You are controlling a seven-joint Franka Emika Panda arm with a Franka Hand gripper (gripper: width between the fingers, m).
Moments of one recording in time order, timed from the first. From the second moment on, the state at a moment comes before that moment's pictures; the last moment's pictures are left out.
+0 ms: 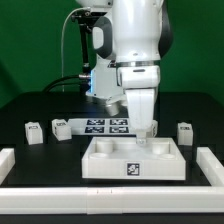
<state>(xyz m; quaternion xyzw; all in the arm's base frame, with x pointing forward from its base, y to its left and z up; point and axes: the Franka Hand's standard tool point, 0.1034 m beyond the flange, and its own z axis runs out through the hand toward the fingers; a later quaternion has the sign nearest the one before) 0.456 0.052 0.014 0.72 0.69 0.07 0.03</state>
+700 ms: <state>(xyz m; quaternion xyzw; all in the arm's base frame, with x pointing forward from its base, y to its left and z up) 0.490 0.081 0.015 0.70 0.71 0.06 0.04</state>
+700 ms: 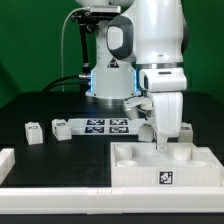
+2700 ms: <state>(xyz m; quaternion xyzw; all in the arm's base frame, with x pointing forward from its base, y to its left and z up) 0.448 0.098 0.059 0.73 0.68 0.08 0.05</state>
